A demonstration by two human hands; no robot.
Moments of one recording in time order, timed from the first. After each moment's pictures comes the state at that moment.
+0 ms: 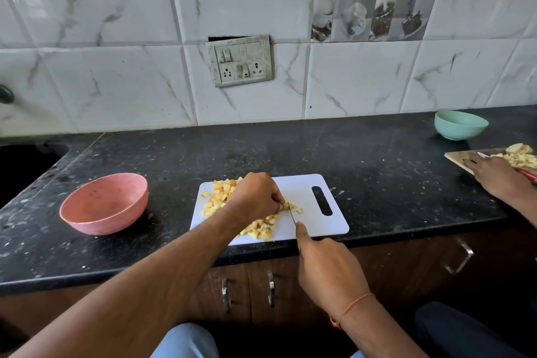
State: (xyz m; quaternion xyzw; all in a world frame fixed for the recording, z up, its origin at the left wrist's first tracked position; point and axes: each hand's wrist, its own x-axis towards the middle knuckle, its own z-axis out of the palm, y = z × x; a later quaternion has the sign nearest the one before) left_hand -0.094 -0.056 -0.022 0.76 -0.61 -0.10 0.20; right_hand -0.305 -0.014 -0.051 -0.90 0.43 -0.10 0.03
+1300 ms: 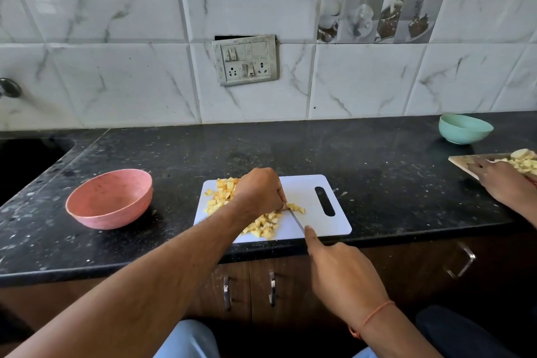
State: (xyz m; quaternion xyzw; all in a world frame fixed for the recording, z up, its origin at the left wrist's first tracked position) left_hand -0.099 -0.063 -0.012 0.80 -0.57 -0.08 0.16; right_hand -0.324 -0.014 -0.046 -0.91 0.41 -0.06 0.01
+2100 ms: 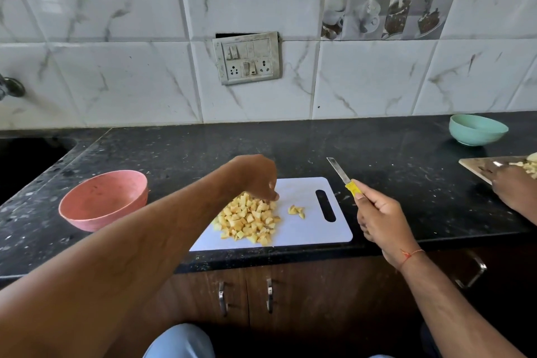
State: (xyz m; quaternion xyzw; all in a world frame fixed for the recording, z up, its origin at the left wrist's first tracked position) left_hand -0.072 -0.088 0.035 0.71 -0.69 -0.05 -0.13; right_hand -0.352 -0.149 -0.053 -0.65 0.41 -0.40 0.50
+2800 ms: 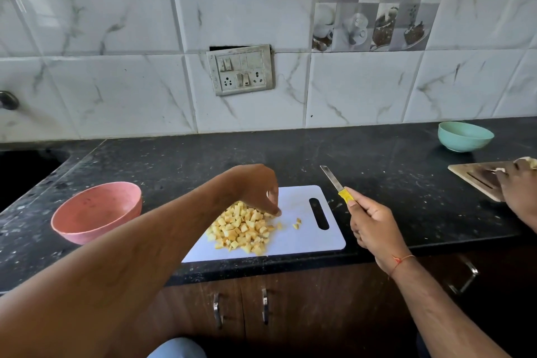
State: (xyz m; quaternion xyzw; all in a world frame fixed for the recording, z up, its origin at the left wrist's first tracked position) left_hand -0.074 -0.089 0.035 0.67 -0.74 -0.06 -0.06; right_hand -0.354 -0.150 -0.054 -0.65 0.41 -0.40 0.49
